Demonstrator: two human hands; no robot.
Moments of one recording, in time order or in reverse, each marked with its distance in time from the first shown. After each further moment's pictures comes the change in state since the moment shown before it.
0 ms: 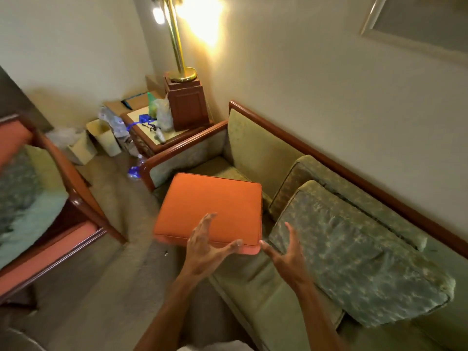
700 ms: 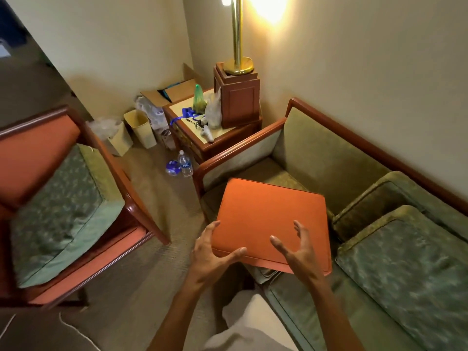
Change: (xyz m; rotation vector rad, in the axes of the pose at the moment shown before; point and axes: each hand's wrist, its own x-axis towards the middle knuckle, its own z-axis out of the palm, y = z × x) left_hand 0.099 -0.139 -0.193 -0.073 0.034 -0.149; right_hand 0.100 -0.111 0.218 0.038 -0.101 -0.005
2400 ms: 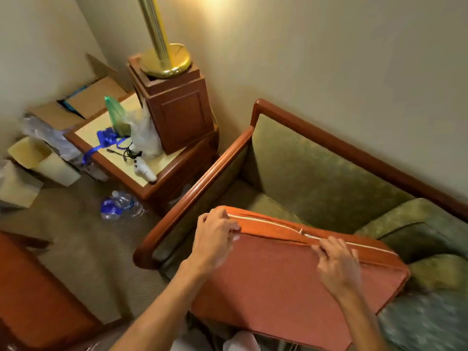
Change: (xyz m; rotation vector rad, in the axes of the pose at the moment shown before) left_hand 0.428 0.057 0.098 0.539 -0.283 0.574; right_hand 0.305 0.052 -0.054 -0.740 0.521 -0.052
